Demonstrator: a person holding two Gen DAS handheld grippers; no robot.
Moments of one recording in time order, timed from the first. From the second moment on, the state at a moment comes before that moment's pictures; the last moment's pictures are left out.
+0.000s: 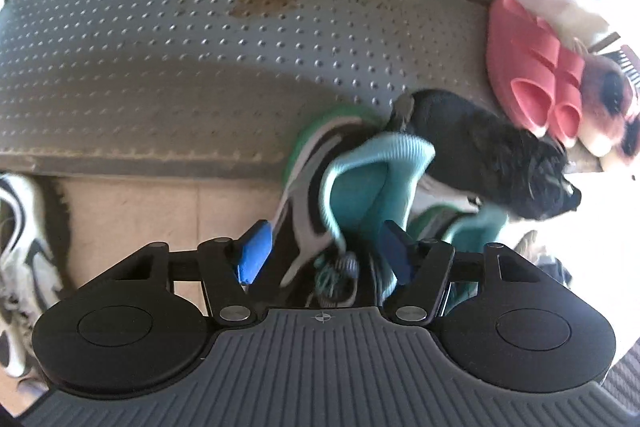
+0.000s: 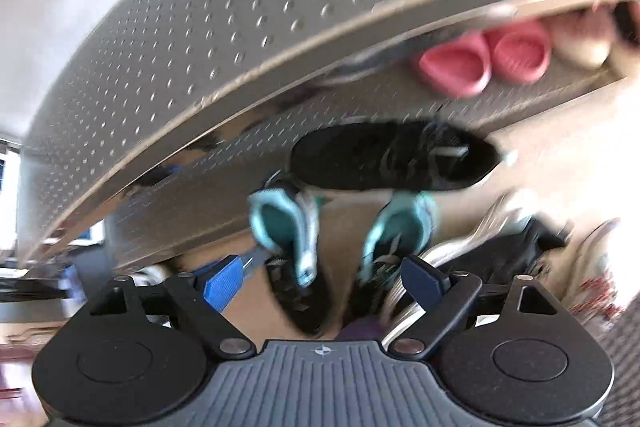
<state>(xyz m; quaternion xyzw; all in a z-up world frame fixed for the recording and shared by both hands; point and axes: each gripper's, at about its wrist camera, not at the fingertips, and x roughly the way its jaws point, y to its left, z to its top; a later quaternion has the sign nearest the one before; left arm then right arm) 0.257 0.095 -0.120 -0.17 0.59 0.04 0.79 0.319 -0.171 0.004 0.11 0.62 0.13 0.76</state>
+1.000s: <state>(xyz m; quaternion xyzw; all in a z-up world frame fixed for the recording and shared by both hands) 0.172 0.213 -0.132 -0.15 0.64 0.16 0.73 0.303 -0.142 0.010 0.08 0.61 0.15 0.78</state>
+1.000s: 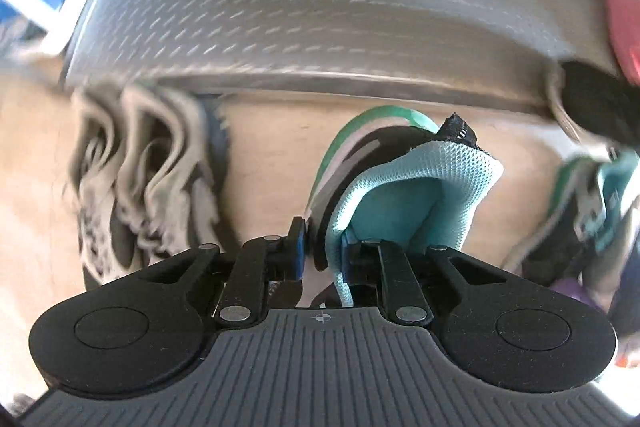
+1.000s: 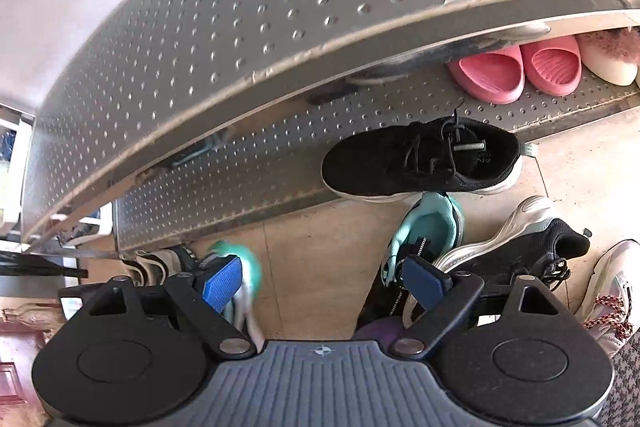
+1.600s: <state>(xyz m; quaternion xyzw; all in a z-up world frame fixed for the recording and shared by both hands) 0.181 0.216 -0.122 -0.14 0.63 0.11 0.76 0.299 -0.126 0.014 0.06 0.61 0.18 0.77</state>
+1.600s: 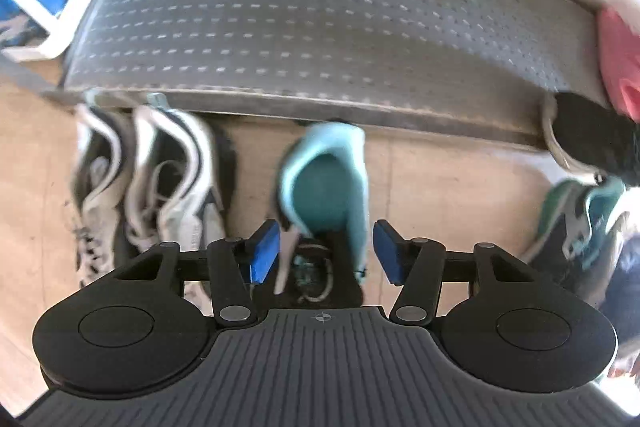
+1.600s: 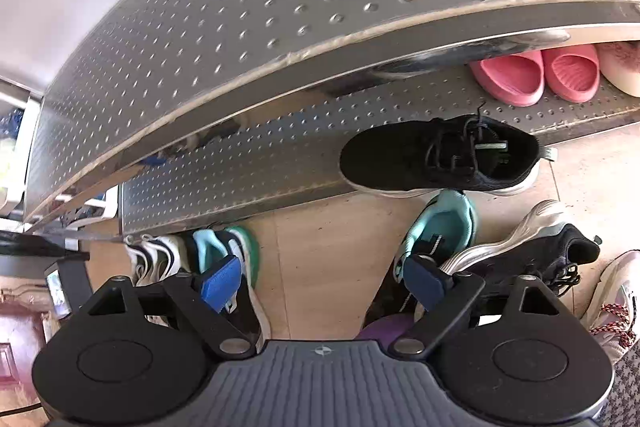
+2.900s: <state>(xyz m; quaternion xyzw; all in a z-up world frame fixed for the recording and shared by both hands) 0.204 0.137 -0.124 0.10 0.67 0.02 0.73 0.307 -0.128 0.010 0.05 0.63 0.18 0.76</state>
